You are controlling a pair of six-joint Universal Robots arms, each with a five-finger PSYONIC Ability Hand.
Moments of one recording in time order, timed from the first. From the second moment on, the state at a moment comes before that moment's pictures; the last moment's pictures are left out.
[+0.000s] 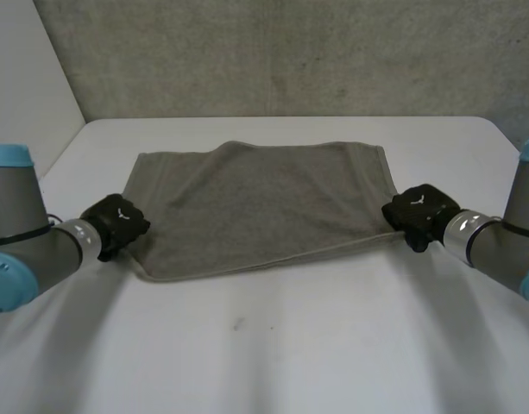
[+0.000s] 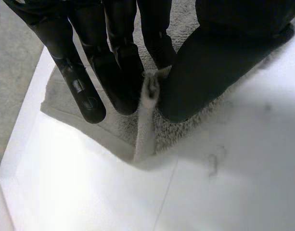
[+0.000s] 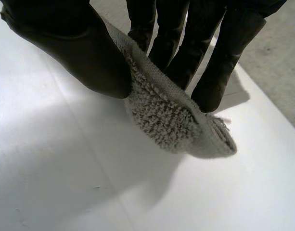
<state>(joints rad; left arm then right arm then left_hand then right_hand) 4.57 -2.15 -1.43 3.02 -1.34 4.17 1.74 -0.95 1.34 0.11 1.20 2.43 1.18 1.22 1.22 1.22 1.02 1.33 1.33 1.34 1.34 1.16</state>
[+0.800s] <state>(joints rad) 4.72 -1.56 -1.97 3.27 -1.21 3.69 1.56 -1.33 1.54 0.55 1.06 2.10 1.19 1.22 1.22 1.22 1.03 1.33 1.33 1.34 1.34 1.16</state>
